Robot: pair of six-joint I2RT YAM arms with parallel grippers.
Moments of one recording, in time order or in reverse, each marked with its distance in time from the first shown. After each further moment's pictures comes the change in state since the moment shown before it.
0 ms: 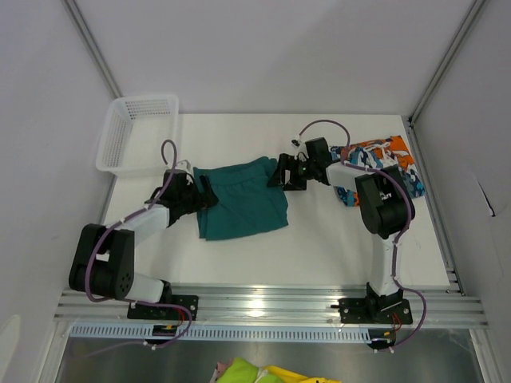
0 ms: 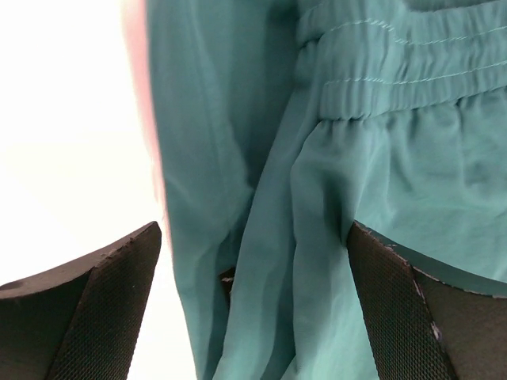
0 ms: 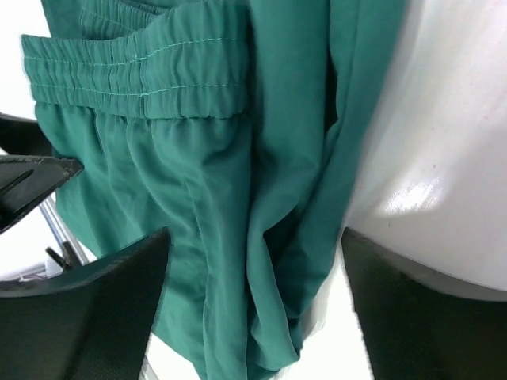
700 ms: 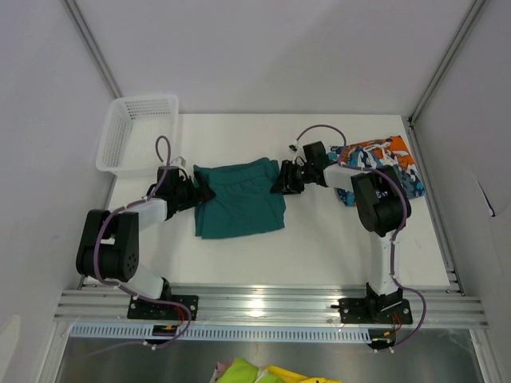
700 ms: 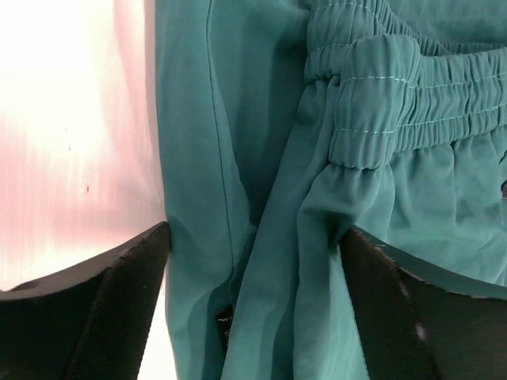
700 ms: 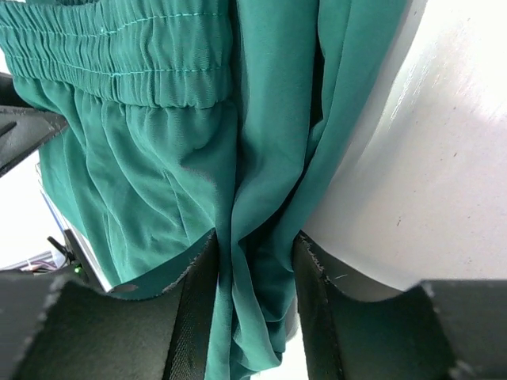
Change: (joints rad) left arm 0.099 0.114 0.014 0.111 0.133 -0.001; right arm 0.014 0.041 0.003 -0.012 -0.034 0.002
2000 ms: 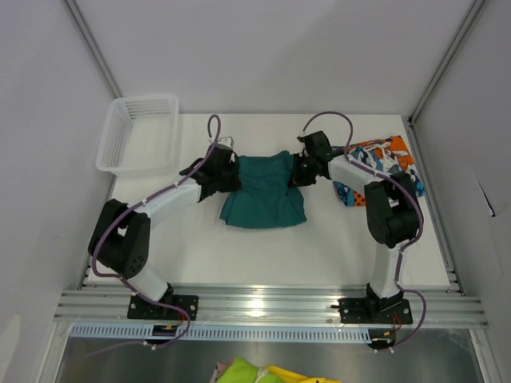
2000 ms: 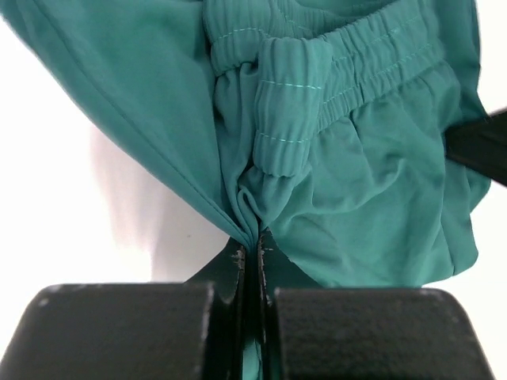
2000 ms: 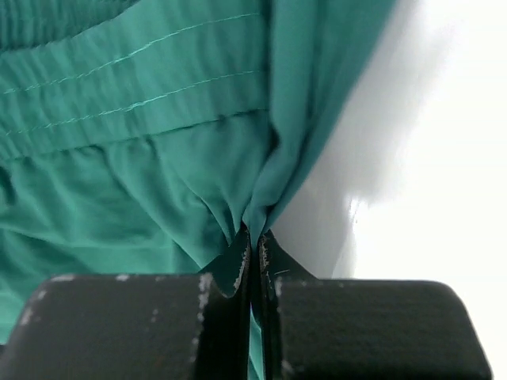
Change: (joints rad) left arm -0.402 0.072 0.403 -0.351 -0.267 -0.041; right arm 0.023 -0.139 0.071 -0.299 0.384 -0.055
